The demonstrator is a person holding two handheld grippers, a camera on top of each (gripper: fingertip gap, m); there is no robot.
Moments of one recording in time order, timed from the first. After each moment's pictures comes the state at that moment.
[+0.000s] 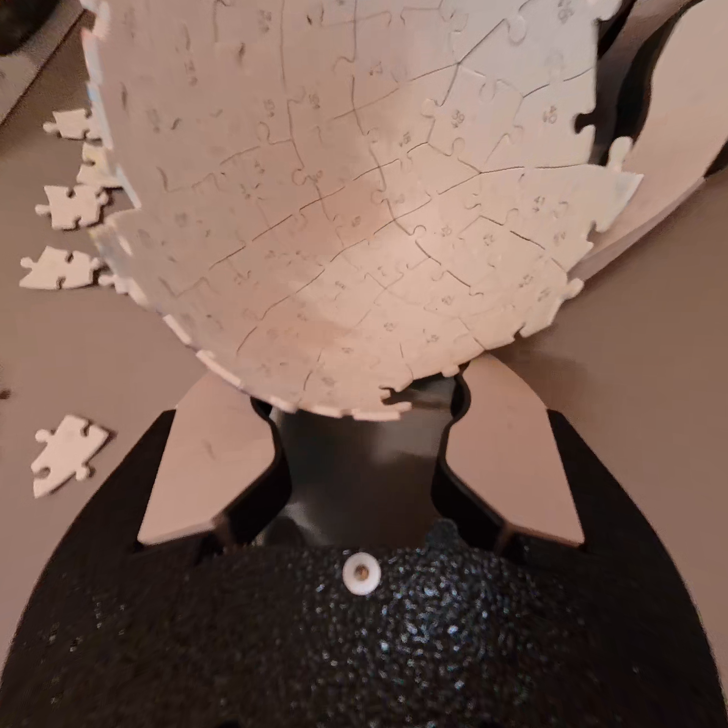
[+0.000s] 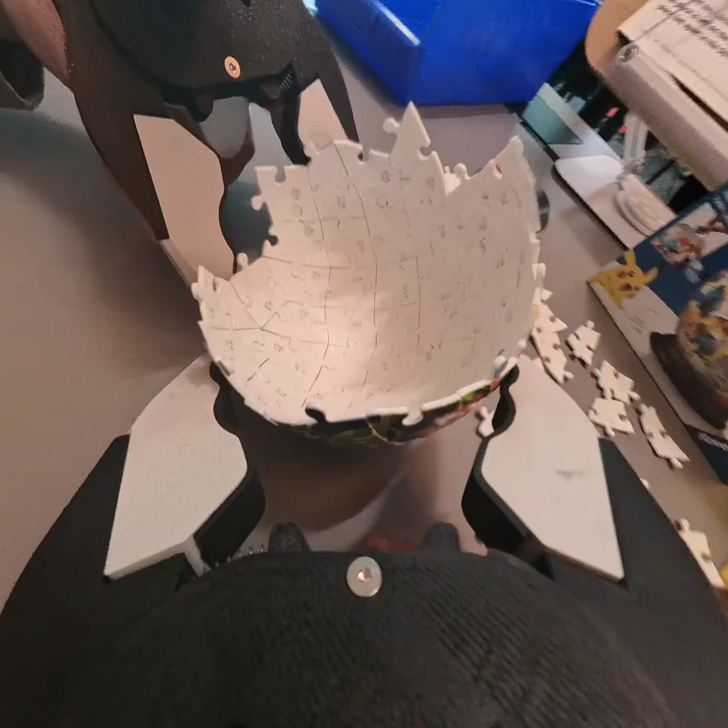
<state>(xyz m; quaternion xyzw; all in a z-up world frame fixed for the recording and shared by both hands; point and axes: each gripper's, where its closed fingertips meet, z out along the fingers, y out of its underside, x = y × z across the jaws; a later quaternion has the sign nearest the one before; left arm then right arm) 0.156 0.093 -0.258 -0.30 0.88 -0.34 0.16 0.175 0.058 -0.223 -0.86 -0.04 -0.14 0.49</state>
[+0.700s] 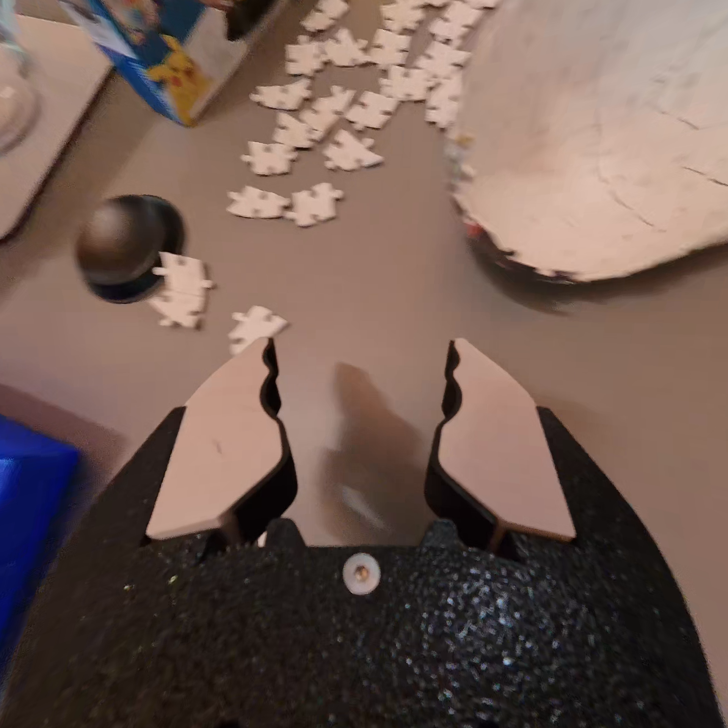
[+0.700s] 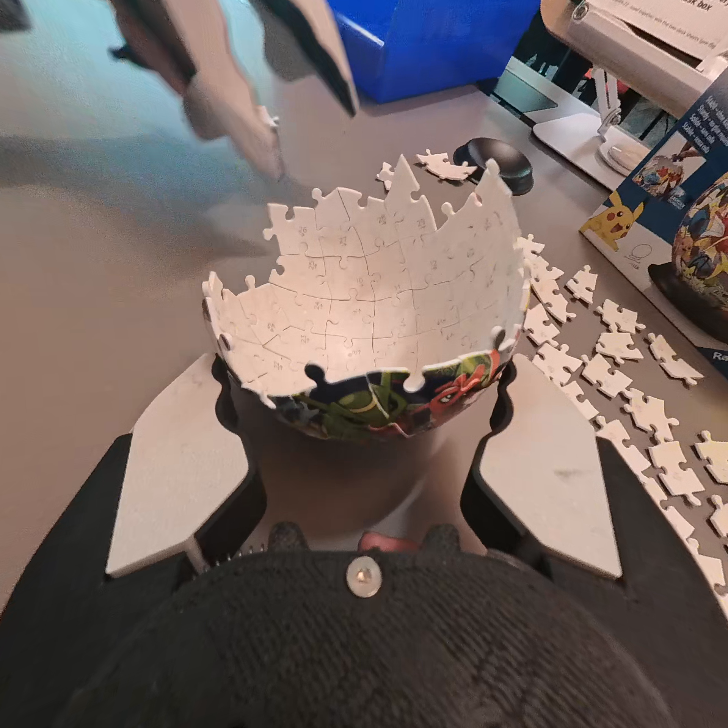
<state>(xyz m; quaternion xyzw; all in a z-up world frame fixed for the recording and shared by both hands) 0.163 0.175 -0.211 -0.37 0.85 -0.31 0.22 0.162 0.028 -0.216 -0.86 0.03 -0.12 0.50</state>
